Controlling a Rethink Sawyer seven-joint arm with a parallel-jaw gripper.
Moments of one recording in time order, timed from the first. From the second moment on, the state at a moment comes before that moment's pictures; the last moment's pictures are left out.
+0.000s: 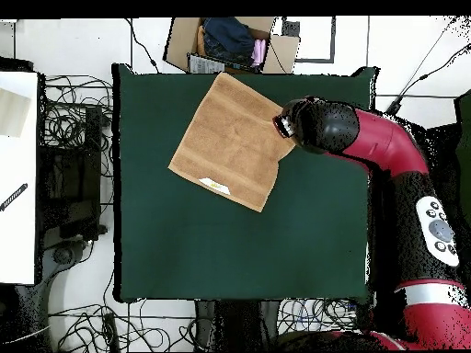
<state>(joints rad) -0.61 -0.56 0.37 1.32 -0.20 0.67 0.83</state>
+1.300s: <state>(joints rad) -0.63 -0.61 0.29 1.43 -0.13 0.60 0.85</state>
